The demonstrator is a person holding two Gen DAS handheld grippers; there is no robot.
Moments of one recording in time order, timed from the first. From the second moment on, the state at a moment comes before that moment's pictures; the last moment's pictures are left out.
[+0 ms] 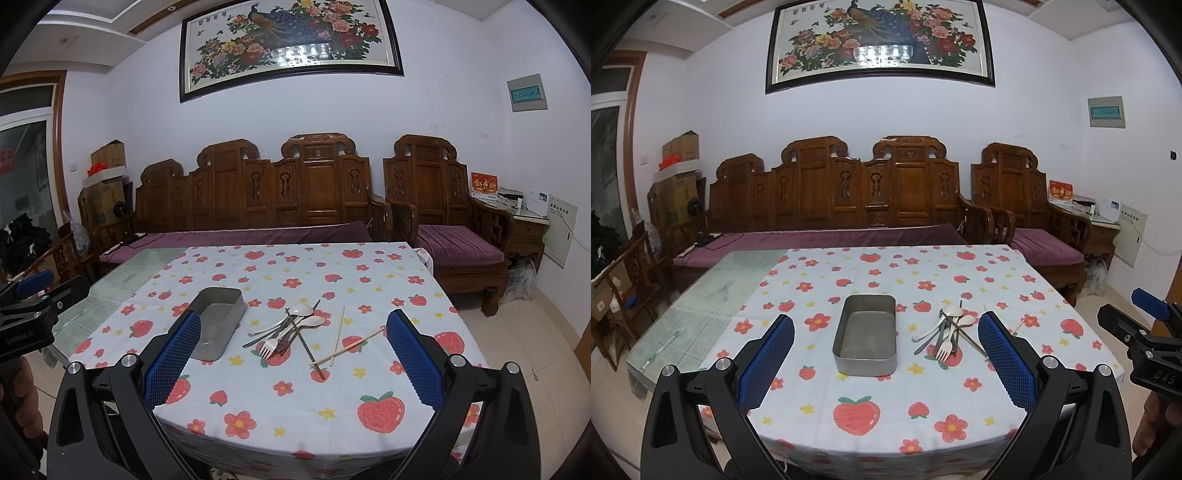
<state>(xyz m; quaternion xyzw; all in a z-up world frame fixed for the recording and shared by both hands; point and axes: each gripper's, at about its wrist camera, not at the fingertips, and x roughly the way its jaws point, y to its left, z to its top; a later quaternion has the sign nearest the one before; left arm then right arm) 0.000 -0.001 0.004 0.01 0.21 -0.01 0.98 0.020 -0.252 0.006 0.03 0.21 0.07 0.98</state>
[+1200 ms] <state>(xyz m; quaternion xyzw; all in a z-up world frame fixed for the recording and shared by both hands) -0.003 -0.012 0.015 0.01 0.21 -0.01 0.98 0.018 -0.253 0.008 0.03 0.21 0.07 0.98</state>
